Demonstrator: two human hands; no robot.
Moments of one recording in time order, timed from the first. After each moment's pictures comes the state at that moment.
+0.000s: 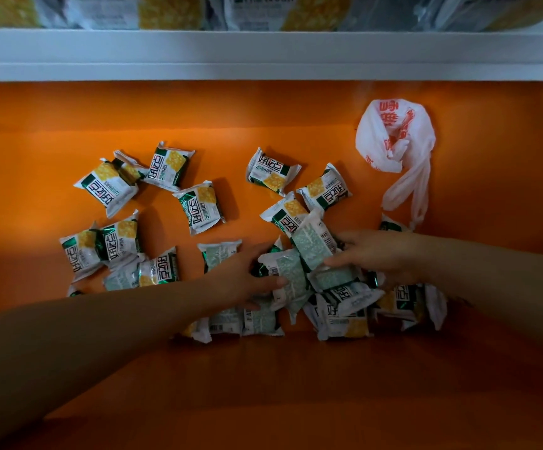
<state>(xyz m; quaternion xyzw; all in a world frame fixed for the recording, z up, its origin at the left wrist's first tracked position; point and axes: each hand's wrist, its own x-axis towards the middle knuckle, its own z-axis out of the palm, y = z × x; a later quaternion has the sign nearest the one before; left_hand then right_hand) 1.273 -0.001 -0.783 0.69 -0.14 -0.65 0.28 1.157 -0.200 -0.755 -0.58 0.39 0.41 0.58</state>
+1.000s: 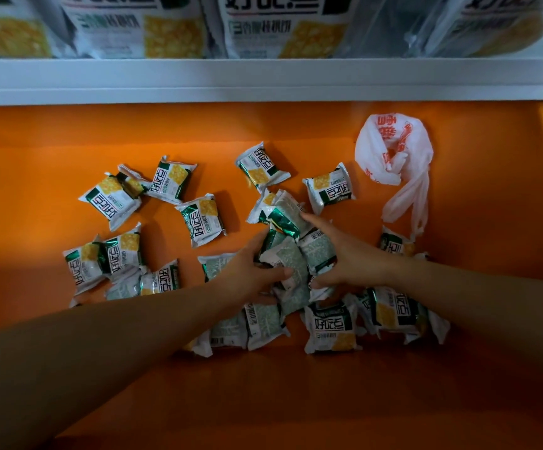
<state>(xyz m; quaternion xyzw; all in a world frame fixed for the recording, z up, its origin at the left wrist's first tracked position) 1.271 -0.021 -0.790 0.68 -0.02 -0.61 0.40 1.163 -0.194 -0.785 -0.77 0.21 0.28 0.54</state>
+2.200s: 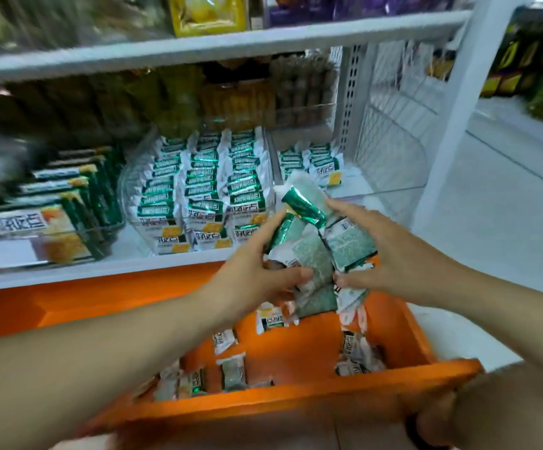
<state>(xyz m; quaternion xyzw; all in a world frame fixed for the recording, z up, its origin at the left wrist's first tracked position) 1.207 -0.013 -0.474 0.66 -0.39 -0.37 0.52 1.063 -0.175 -0.462 -0.93 0.14 -0.11 0.33</state>
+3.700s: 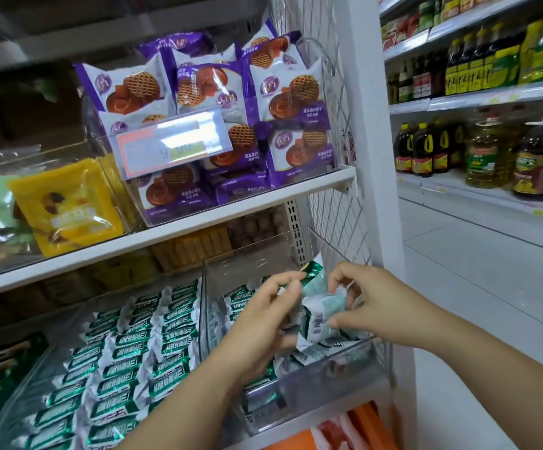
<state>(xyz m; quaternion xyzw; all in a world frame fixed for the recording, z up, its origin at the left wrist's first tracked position) 1.251 -0.227 -0.434 0.59 -0.42 -0.40 0.57 1.105 -0.342 -0.433 -0.88 0.22 -0.25 0.35</state>
